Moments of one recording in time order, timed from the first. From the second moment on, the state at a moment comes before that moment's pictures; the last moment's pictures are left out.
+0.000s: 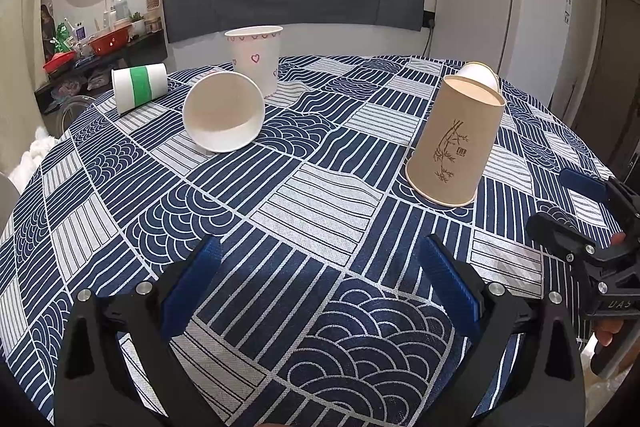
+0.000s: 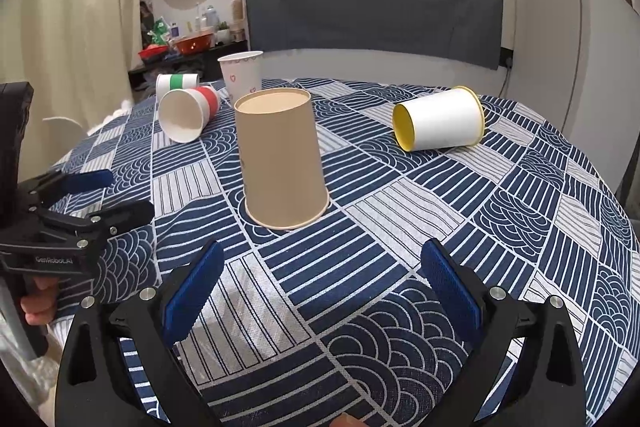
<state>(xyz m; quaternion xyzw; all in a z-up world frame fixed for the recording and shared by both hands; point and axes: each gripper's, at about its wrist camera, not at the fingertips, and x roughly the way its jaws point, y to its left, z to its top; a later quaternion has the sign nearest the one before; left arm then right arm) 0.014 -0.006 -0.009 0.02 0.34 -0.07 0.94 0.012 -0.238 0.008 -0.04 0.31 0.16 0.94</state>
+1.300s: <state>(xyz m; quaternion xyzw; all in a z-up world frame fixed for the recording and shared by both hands) 0.010 -0.010 -0.007 0.03 0.32 -0.06 0.94 0.011 -0.240 0.009 -0.03 0.30 0.16 0.94</state>
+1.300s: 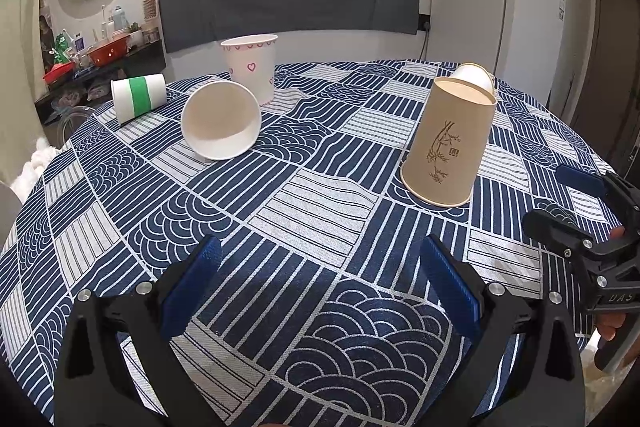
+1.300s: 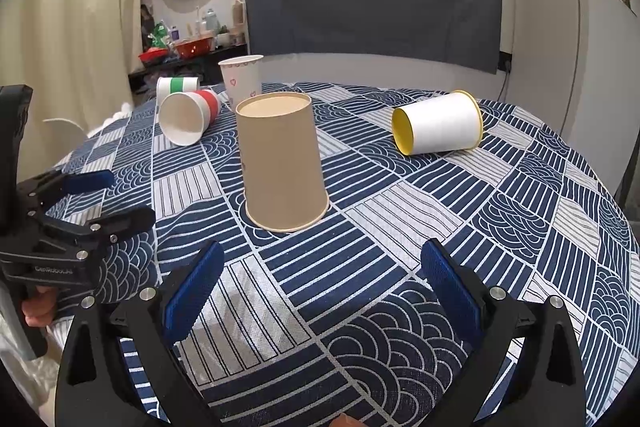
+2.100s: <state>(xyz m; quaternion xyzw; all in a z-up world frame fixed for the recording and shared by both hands) 0.012 -0.008 -0.008 0.02 0.33 -0.06 0.94 0.011 -0.238 0.009 -0.03 0.30 0.17 0.94</state>
